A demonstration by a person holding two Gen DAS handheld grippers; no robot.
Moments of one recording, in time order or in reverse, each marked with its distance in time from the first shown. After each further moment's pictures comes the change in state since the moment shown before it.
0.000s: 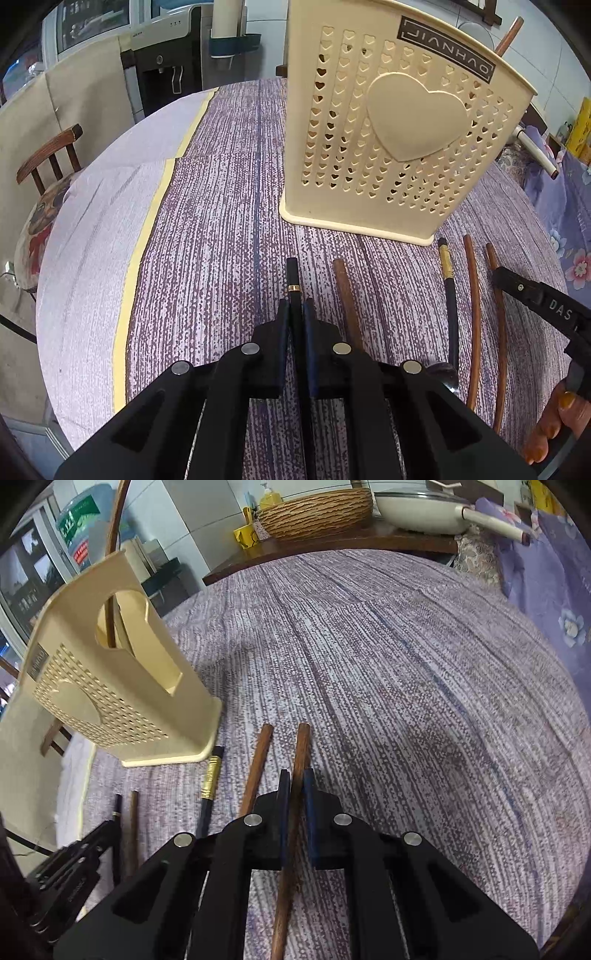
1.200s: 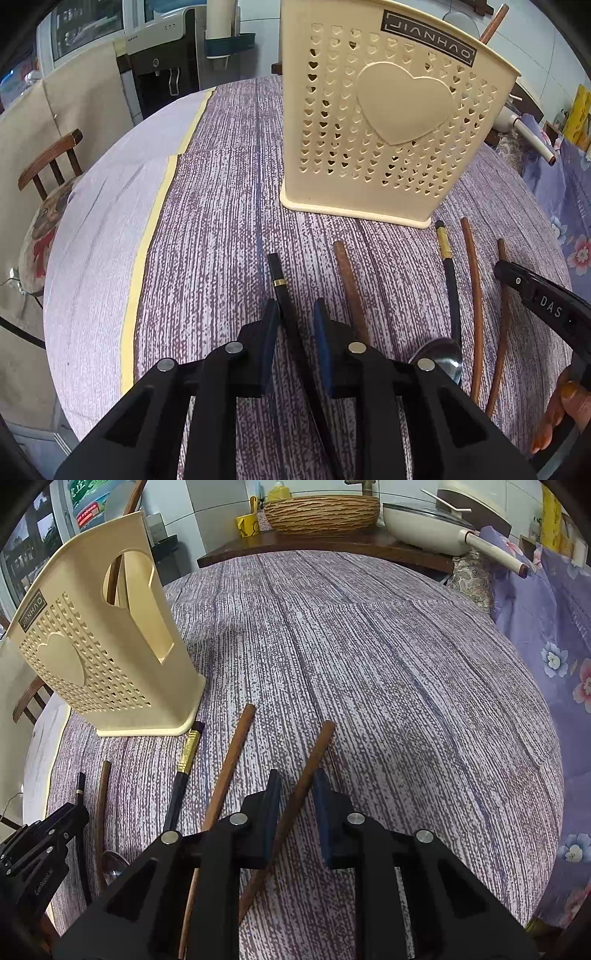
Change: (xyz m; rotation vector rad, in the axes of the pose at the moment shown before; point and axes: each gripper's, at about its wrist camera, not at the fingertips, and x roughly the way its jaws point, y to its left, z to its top) left arm -0.005 -0.005 -0.008 0.045 0.011 0.019; right arm 0.001 0.014 -0.008 -0.135 0.020 -0.165
